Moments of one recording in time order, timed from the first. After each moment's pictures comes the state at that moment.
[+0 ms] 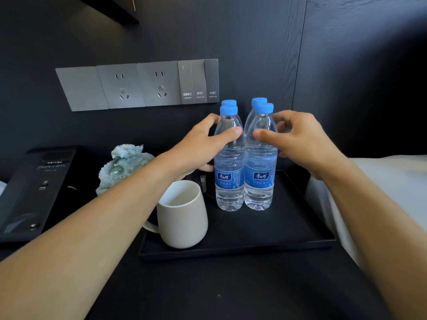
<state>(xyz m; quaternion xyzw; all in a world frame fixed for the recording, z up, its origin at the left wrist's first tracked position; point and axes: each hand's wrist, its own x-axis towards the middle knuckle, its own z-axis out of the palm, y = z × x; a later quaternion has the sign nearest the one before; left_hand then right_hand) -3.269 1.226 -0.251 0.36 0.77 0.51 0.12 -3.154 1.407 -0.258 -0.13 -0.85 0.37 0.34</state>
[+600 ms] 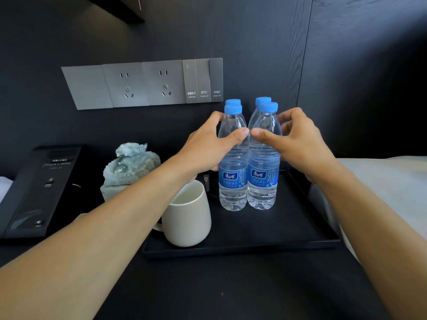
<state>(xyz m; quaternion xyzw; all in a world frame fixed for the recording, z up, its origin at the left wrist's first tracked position) -3.261 1.229 -0.254 0.36 0.79 0.49 0.06 -3.164 1.402 -0.270 -0.15 -0.83 0.37 0.38</state>
